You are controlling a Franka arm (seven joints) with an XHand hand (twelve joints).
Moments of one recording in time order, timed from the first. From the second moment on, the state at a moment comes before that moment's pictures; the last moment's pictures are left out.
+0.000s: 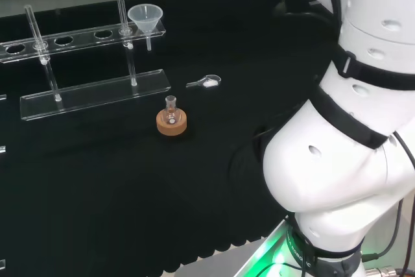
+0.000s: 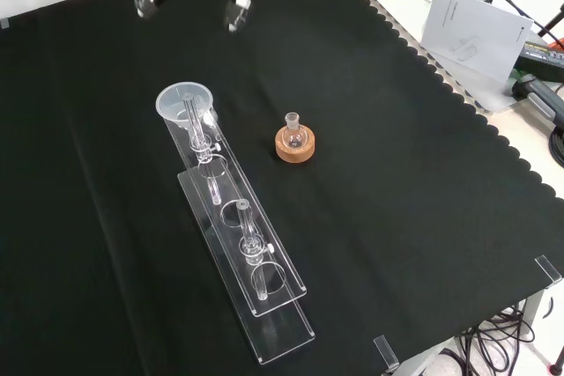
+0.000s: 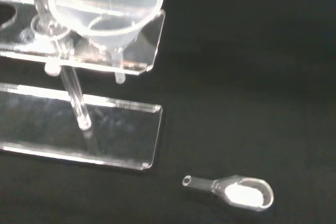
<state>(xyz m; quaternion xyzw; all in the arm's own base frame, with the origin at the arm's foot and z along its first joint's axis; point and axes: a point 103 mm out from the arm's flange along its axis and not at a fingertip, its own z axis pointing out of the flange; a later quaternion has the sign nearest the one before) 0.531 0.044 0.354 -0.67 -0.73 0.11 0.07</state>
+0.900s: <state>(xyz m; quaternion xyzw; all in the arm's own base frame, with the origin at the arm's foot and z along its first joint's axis) 0.562 0.087 0.310 -0.64 -0.74 0.20 0.10</state>
